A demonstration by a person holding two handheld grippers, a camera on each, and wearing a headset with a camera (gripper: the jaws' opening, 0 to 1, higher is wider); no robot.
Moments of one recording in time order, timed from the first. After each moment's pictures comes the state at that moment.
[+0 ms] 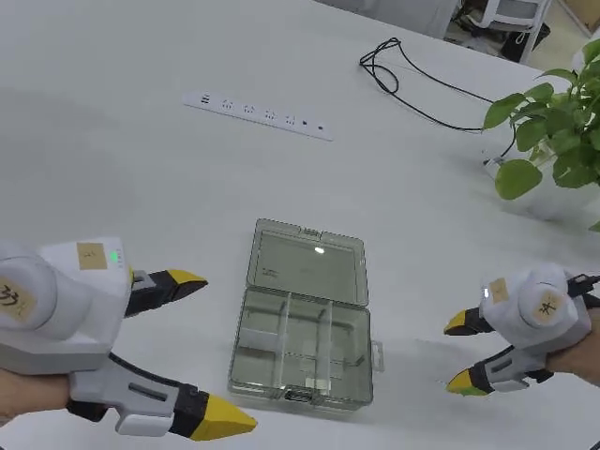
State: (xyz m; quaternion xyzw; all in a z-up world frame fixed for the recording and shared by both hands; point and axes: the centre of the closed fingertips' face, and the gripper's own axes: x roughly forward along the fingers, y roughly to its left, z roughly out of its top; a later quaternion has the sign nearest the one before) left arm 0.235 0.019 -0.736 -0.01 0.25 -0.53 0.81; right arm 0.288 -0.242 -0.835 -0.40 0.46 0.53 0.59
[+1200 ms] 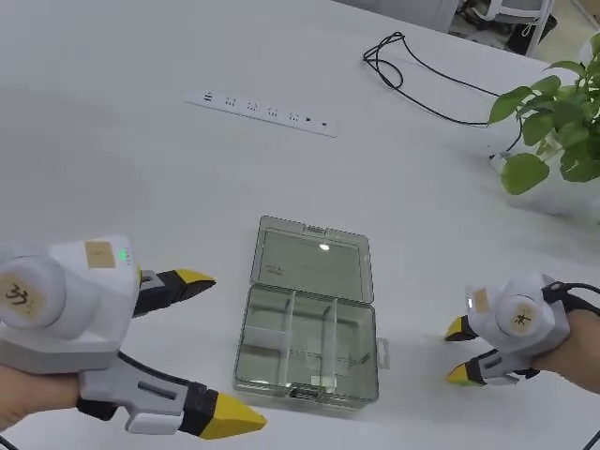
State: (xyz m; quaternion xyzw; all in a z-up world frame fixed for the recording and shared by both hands) left arm 0.234 0.014 -0.734 -0.01 0.25 -0.53 0.81; right arm 0.294 -0.252 -0.857 -0.44 0.46 0.52 0.57
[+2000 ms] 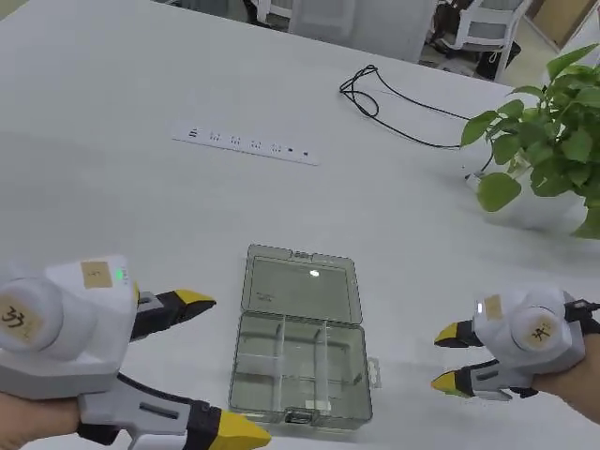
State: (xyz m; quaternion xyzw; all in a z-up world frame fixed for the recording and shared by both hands) left arm 0.236 0.008 -0.710 -0.01 0.24 -0.54 0.81; right arm 0.287 -0.215 -0.796 -0.39 0.40 0.49 0.67
